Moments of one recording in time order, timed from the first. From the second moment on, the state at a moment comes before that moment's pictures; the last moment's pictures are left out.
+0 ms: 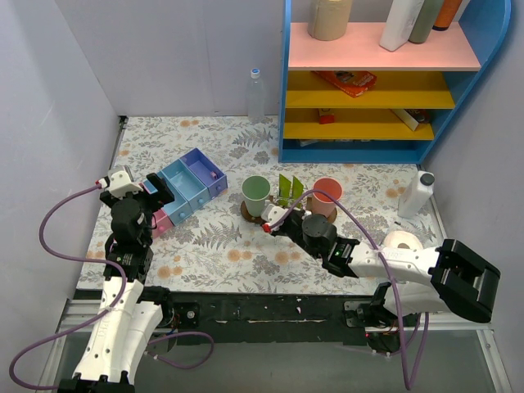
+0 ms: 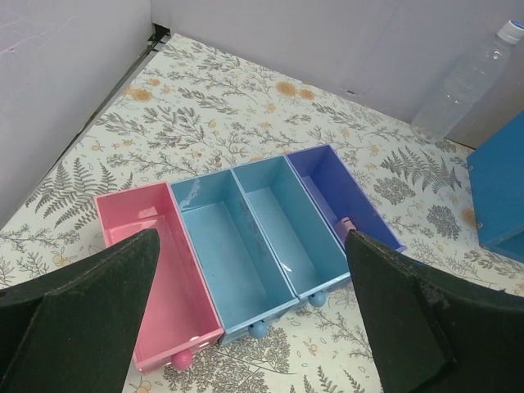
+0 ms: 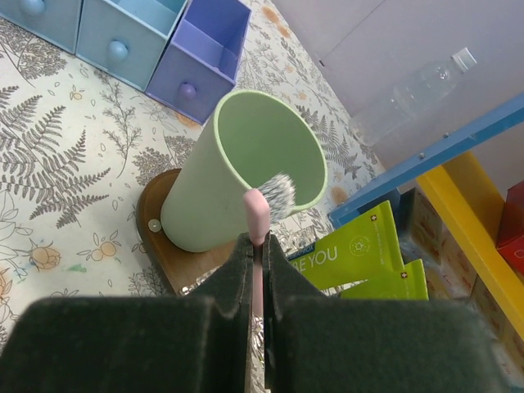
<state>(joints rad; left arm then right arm) -0.08 0.57 0.56 -0.09 -0.32 -0.27 1.10 1.25 0.52 0.62 0.30 -0.56</state>
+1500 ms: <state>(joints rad) -0.08 0.61 0.56 -0.08 -0.30 -0.27 1.05 1.33 0.48 0.76 0.28 -0.52</state>
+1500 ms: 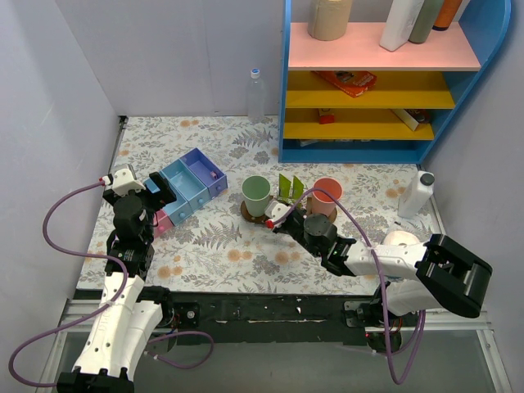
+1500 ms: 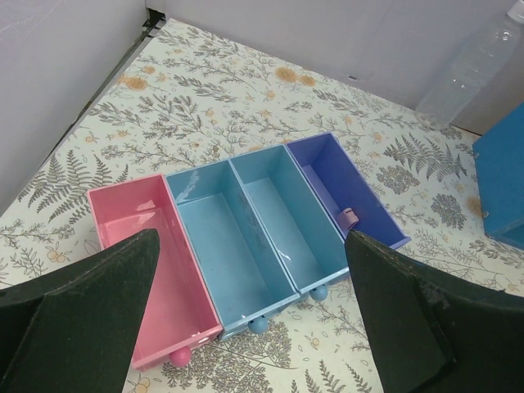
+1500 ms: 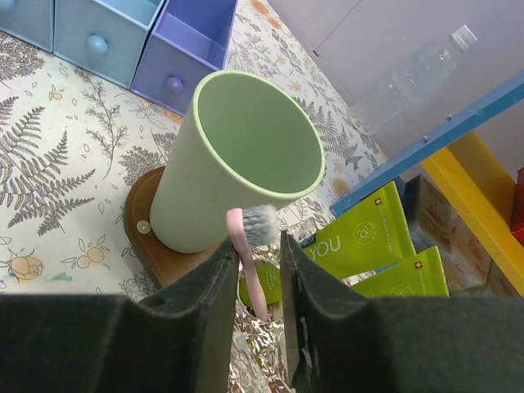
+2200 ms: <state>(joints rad) -0.08 0.61 0.56 -0.08 -0.30 -0.27 1.05 1.21 0.48 0.72 0.25 -0.52</state>
